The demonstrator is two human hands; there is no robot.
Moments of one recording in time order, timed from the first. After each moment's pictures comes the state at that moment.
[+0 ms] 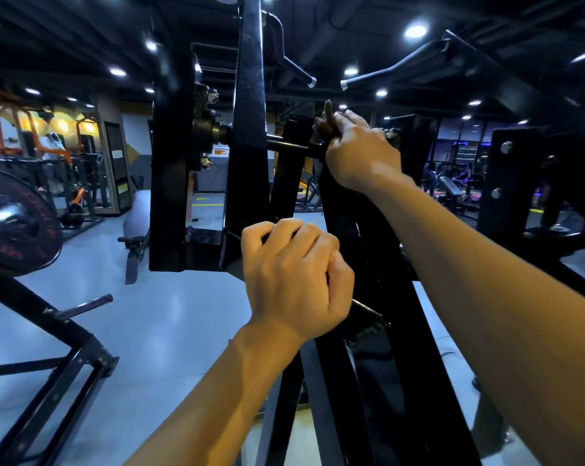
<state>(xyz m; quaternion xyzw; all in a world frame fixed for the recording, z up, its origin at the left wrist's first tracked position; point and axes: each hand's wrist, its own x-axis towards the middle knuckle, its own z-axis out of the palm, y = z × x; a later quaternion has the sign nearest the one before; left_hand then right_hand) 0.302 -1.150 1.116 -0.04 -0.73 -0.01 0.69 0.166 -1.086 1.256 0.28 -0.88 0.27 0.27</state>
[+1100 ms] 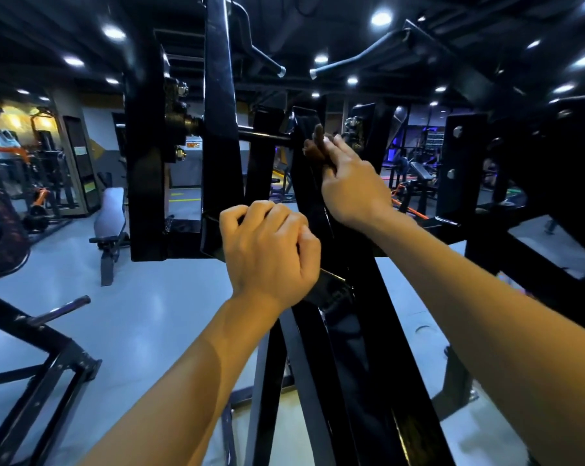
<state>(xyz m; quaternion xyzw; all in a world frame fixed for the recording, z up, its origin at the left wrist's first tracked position) 0.308 -1.145 1.117 -0.01 -0.76 -0.02 0.65 0.195 -1.037 1.198 0.29 -0.85 0.34 0.26</state>
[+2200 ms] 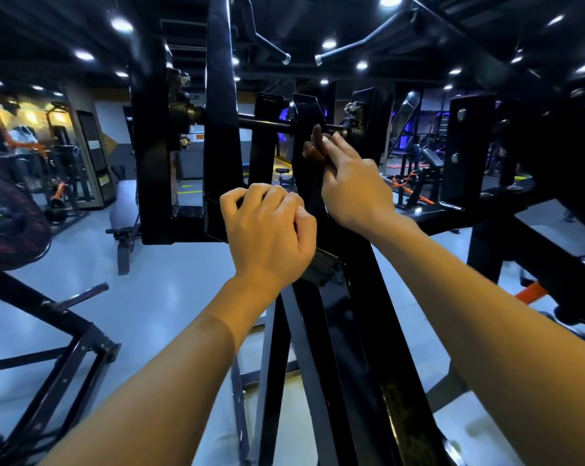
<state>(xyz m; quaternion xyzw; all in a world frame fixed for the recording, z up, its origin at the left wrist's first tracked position) 0.310 -1.141 1.118 0.01 -0.77 -0.01 0.64 0.208 -1.023 1.174 0.32 -0.85 0.33 0.27</state>
